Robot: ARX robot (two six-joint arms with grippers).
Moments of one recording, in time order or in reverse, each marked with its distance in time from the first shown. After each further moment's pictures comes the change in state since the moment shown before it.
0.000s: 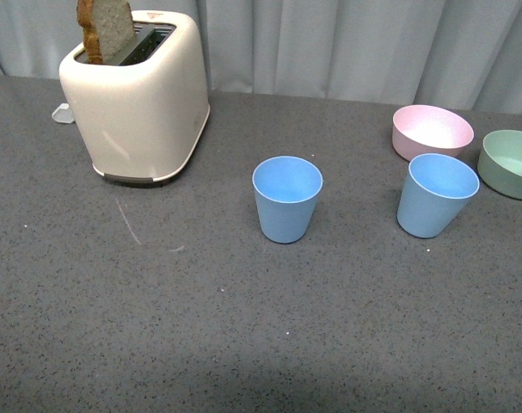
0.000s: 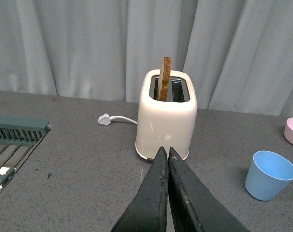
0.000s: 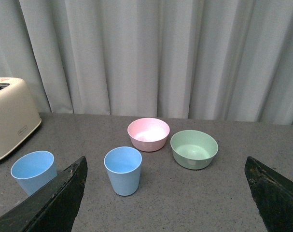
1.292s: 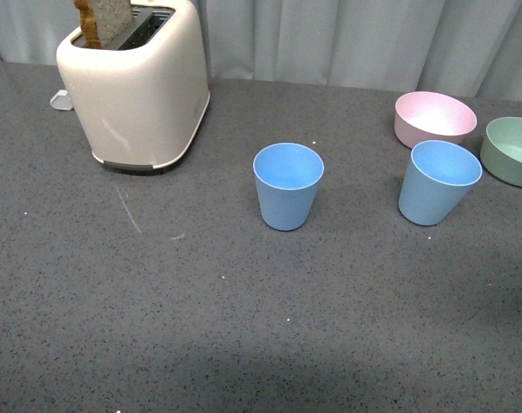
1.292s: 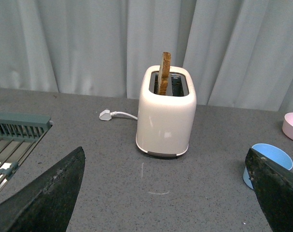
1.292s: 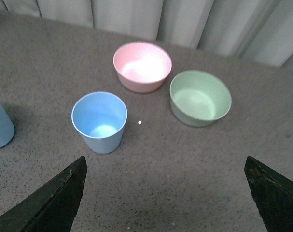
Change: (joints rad) left arm 0.000 -0.226 0.000 -0.232 0.001 0.001; right arm -0.028 1.165 0.371 0.356 -0.024 -0.146
